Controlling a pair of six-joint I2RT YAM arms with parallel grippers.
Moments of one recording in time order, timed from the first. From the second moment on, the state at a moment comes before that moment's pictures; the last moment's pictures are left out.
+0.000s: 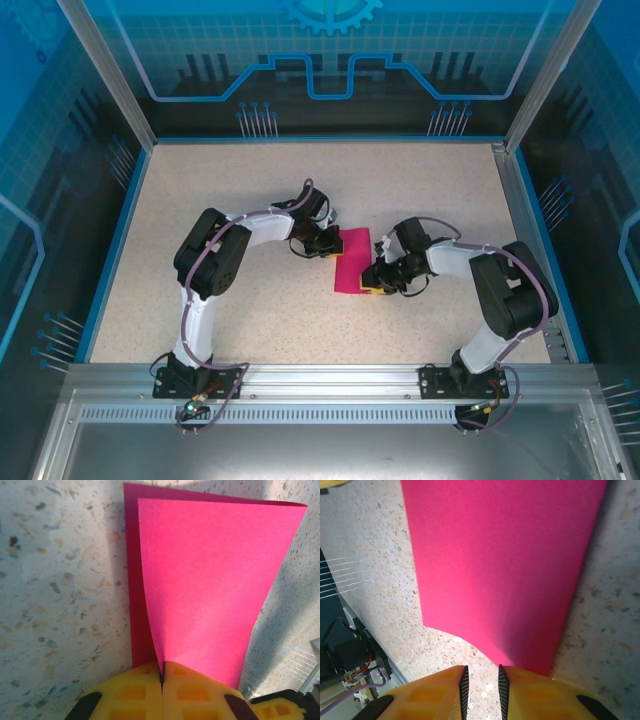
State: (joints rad) left arm -0.51 2.12 1.36 -0.37 0.54 -0.67; right arm 0.35 1.65 0.75 -0.36 -0.73 0.48
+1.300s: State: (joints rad) left arm -0.51 2.12 1.37 -0.38 0.54 -0.66; right arm 0.25 1.97 1.12 -0.42 -0.69 0.45
